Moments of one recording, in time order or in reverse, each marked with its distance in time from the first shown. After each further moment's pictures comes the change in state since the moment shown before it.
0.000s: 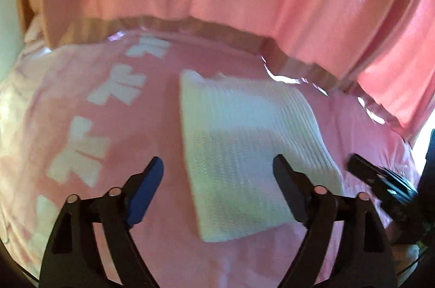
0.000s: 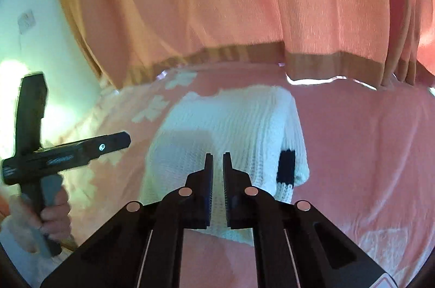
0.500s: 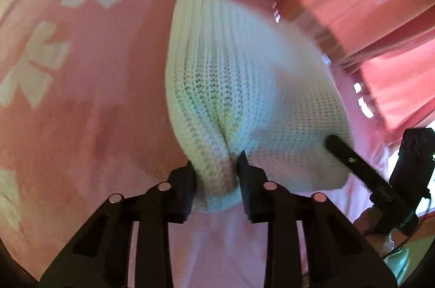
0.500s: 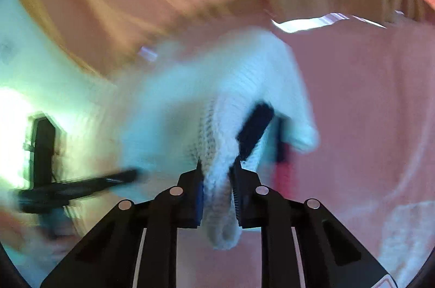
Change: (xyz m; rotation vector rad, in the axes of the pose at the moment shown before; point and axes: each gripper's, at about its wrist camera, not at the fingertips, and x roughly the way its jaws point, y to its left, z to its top) left arm 0.035 0.018 -0.035 -0.210 0.253 -0.141; right arm 0.032 -0.049 -0.008 0.196 0.129 0.187
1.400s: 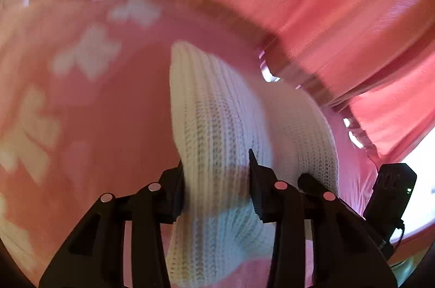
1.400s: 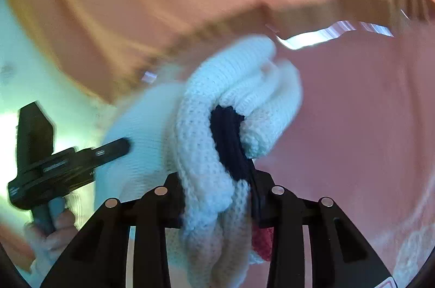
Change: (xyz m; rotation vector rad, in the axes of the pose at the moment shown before) left arm -0.020 -0.015 0.052 0.046 -0.195 -0.020; right arm 0.036 0.003 0.019 0.049 -0.072 -0.027
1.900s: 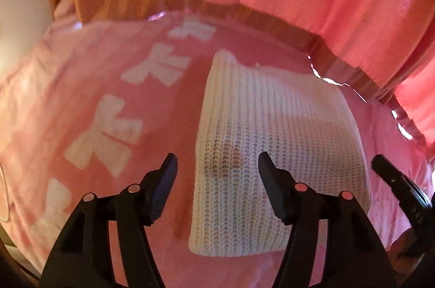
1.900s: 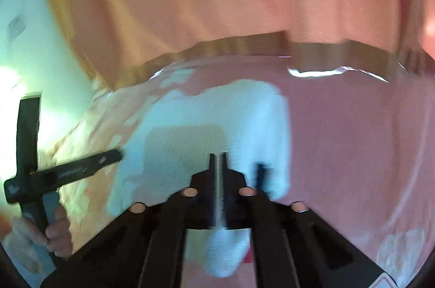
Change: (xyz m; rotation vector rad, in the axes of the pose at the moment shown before) left arm -0.025 0.023 -0.030 0.079 -0.070 0.312; right arm -0.005 0.060 -0.019 -0.217 -0.028 -0.140
